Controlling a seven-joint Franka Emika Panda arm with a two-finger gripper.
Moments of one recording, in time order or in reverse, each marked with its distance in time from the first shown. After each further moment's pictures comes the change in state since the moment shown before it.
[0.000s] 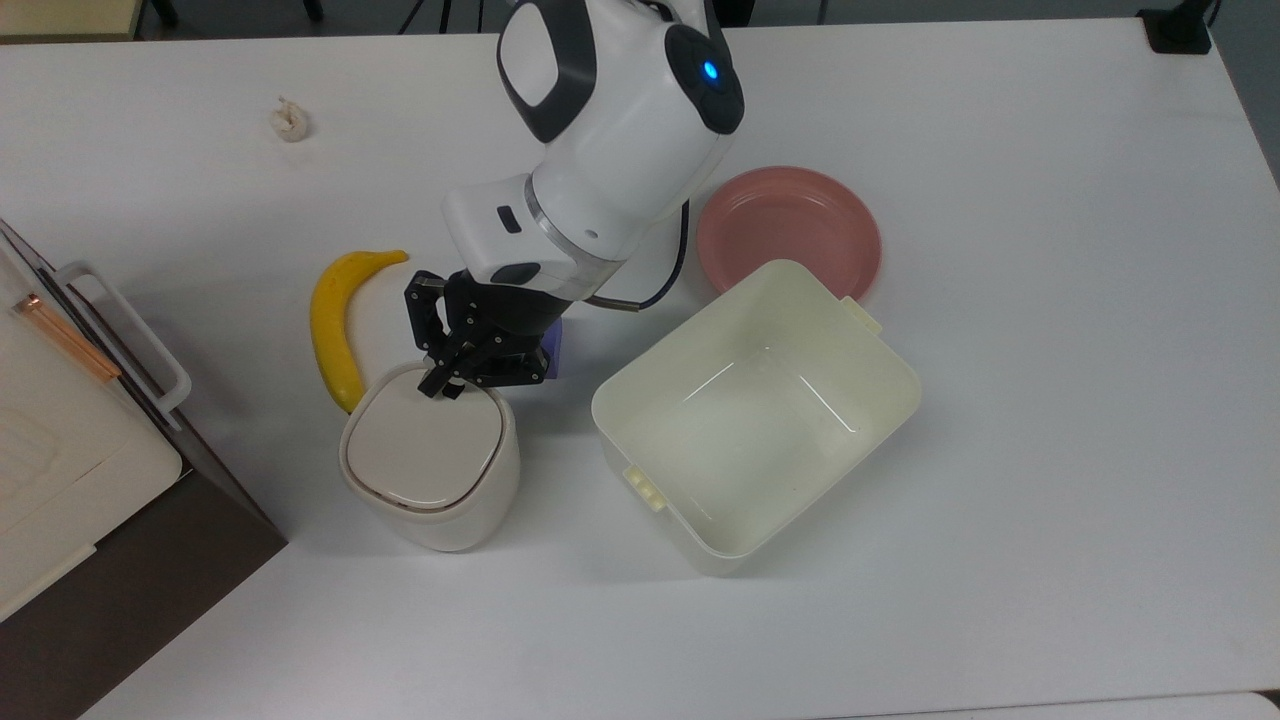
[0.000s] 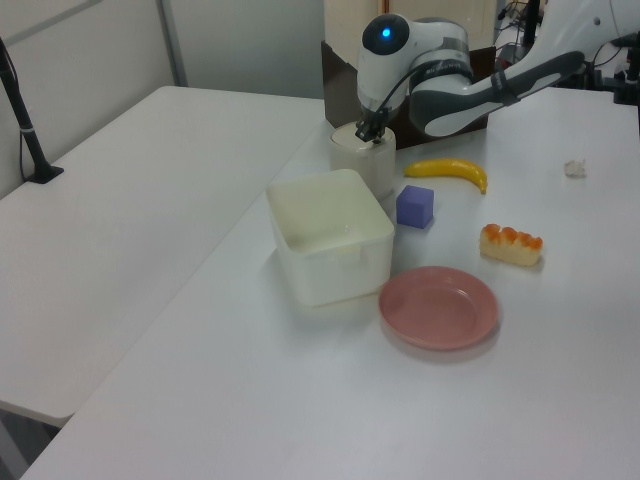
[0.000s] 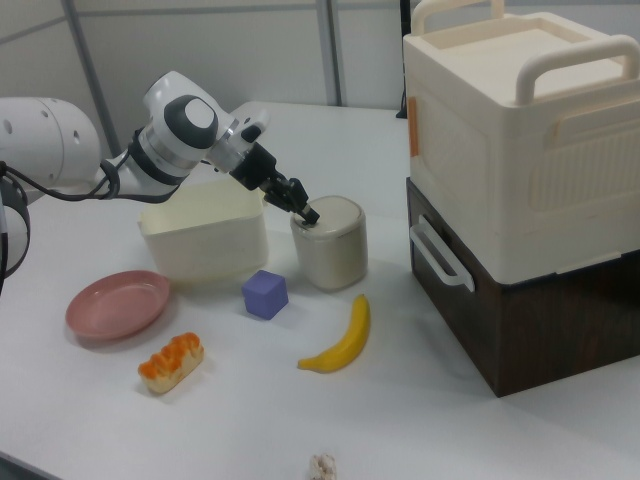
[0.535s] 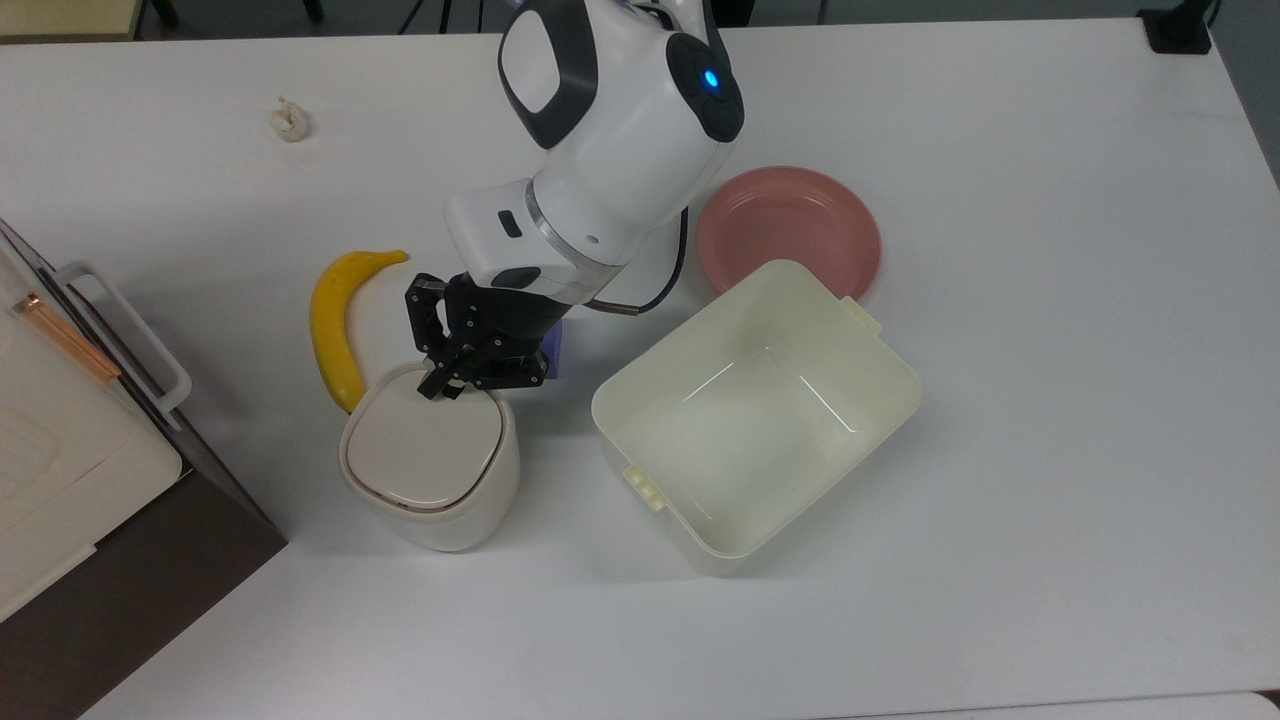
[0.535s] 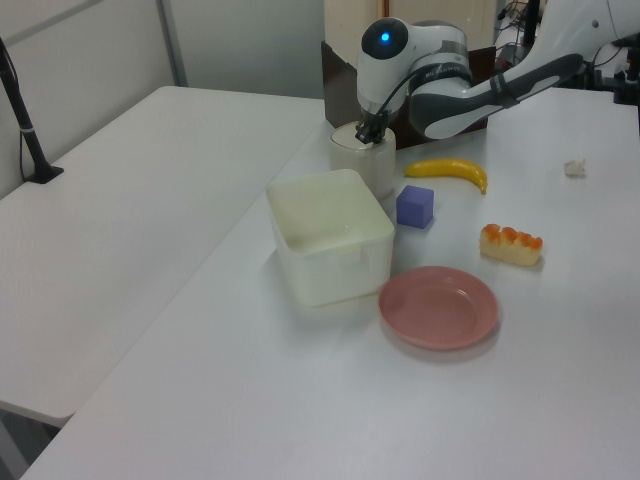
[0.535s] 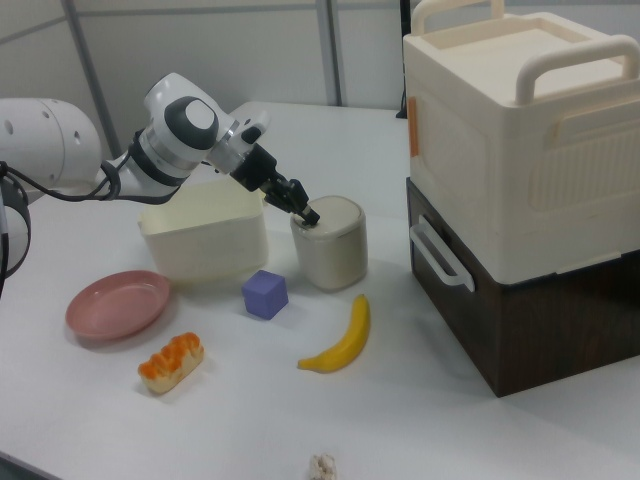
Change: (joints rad) arm 0.000 0.004 0.000 -0.001 -0.005 0.000 0.010
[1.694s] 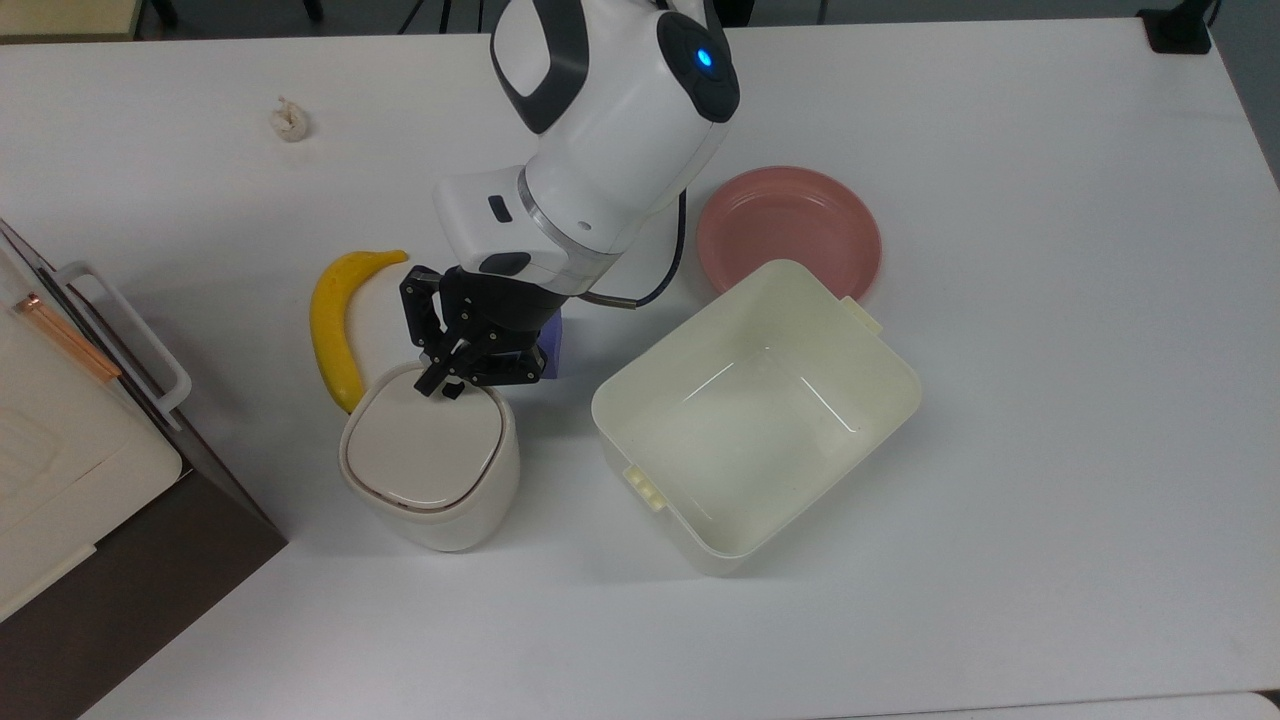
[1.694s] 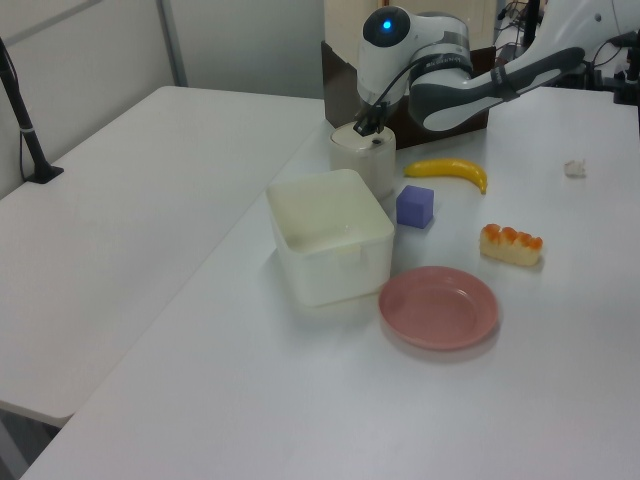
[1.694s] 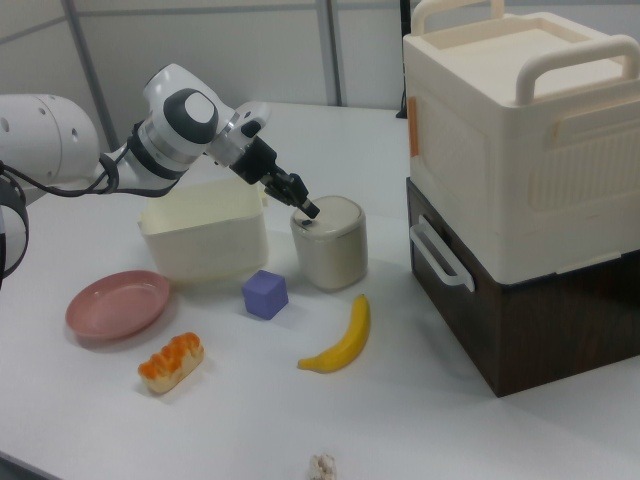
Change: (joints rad) arm -0.005 -0.011 0.000 0.015 0.026 0.000 0.020
